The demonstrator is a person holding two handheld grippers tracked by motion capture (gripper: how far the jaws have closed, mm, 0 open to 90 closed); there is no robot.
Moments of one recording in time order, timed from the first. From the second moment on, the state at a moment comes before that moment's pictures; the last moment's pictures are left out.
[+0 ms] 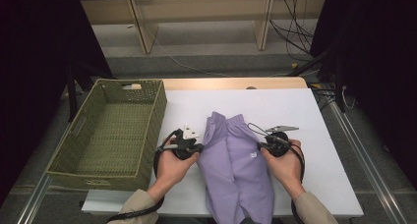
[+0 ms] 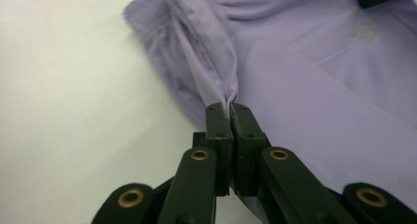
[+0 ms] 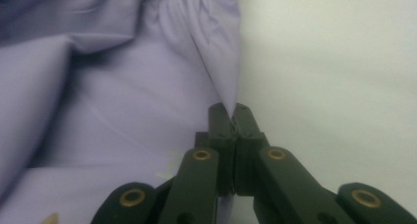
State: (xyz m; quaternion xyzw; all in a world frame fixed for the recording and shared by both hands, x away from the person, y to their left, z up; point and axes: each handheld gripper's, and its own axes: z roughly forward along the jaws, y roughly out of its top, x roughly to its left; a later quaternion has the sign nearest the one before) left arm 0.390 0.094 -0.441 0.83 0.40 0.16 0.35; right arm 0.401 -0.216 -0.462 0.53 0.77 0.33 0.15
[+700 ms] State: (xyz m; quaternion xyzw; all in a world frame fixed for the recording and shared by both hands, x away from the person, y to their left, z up) left arm 0.411 0.126 -0.448 0.80 0.46 0.19 0.32; right arm 0.407 -0.275 -0.462 0.58 0.73 0.33 0.16
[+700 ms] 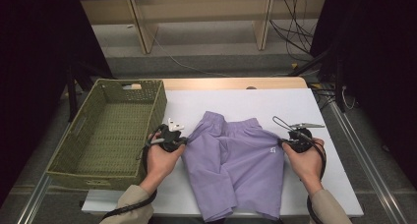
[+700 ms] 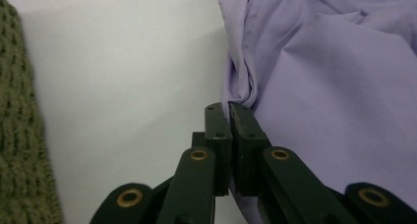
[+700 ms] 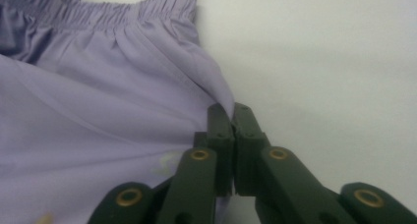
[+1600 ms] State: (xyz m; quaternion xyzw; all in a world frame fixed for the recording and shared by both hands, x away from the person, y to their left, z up) left arm 0.344 0.097 -0.455 0.86 0.32 0.14 0.37; right arm 0.312 -0.263 -0.466 0.58 0.76 0.28 0.07
